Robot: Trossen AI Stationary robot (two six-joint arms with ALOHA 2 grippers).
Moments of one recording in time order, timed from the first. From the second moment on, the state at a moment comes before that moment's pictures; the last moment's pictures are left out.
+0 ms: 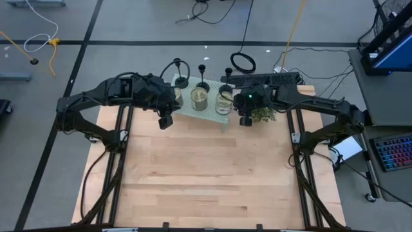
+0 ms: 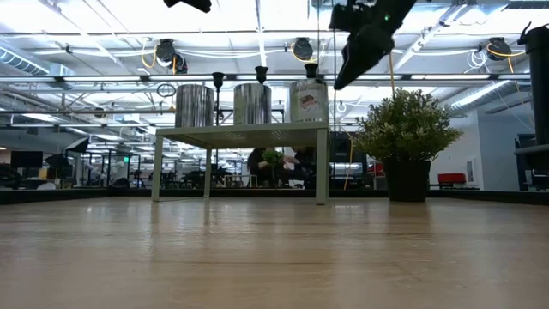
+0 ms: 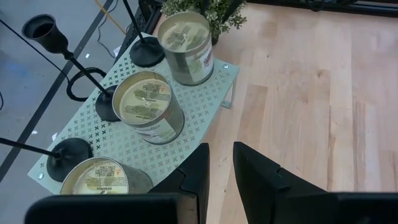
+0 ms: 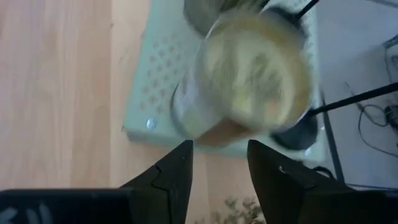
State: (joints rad) left arm 0.16 1.33 1.63 -1.07 -0.12 -0.03; right arm -0.30 1.36 1.25 -0.72 0.11 -0.33
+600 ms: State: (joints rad) left arm 0.16 1.32 1.63 -1.07 -0.11 0.00; right arm -0.24 1.27 1.19 -0.65 0.13 -0.39
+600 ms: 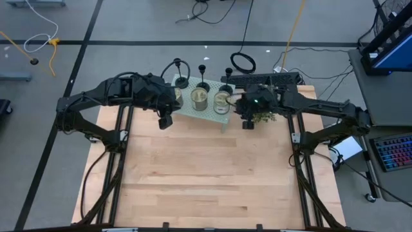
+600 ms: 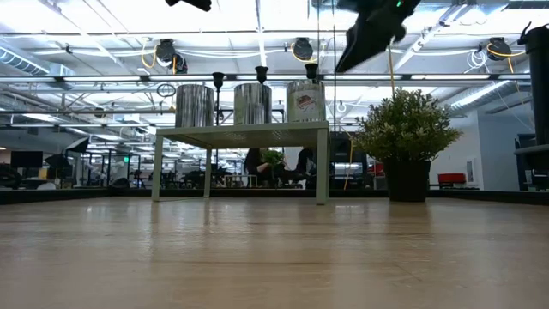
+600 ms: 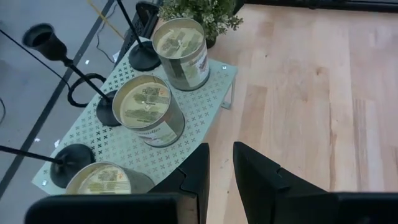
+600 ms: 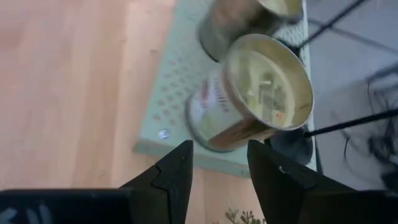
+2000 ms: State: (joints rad) left arm 0.00 0.25 0.20 0.02 -0.34 0.02; right arm -0.14 0.22 0.22 -0.06 0.08 -0.06
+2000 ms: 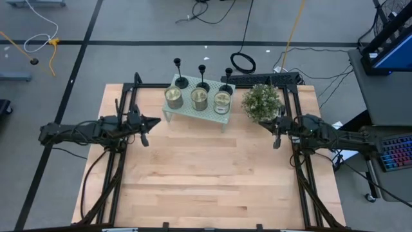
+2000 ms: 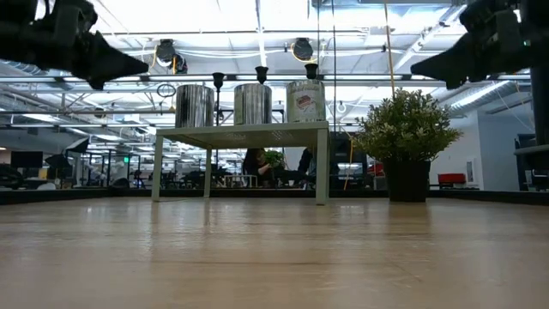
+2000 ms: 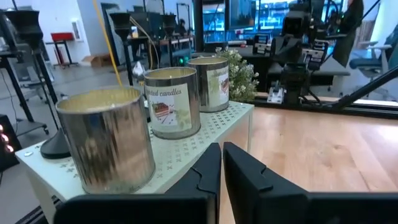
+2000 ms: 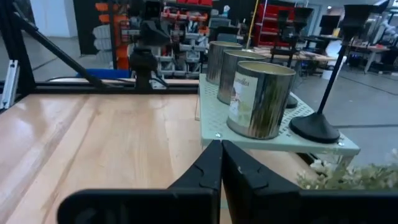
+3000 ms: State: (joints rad) left arm 0.00 0.17 0.01 0.15 -0.31 0.06; right arm -0.14 0.04 0.03 -0.02 0.08 -0.01
